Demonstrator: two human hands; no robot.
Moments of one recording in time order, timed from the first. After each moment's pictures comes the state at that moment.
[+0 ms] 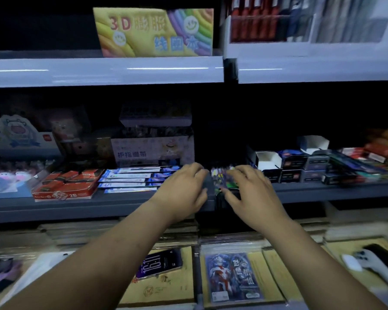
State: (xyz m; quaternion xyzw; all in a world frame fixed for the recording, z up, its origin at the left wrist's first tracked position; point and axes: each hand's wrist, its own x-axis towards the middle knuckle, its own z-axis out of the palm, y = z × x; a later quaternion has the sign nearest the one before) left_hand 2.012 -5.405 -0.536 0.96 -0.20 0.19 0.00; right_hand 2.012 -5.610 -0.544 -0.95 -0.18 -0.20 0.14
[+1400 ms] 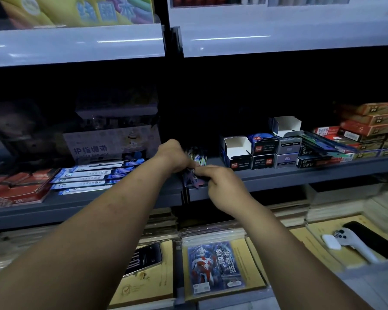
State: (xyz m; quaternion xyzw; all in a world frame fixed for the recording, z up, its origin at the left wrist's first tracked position) left_hand 2.094 -5.481 -0.500 0.95 0.09 0.03 0.29; right_hand 2.053 -5.633 -0.563 -0.91 -0.21 -0.10 0.33
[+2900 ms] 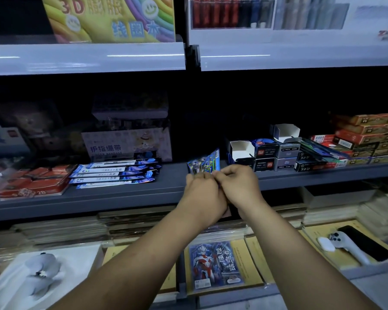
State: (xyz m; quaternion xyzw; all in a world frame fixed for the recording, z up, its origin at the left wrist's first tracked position) left_hand 1.995 -5.528 -0.542 0.99 -0.11 0.10 0.08; right_hand 2.031 -5.626 -0.552 -0.81 0.01 -0.12 0.57
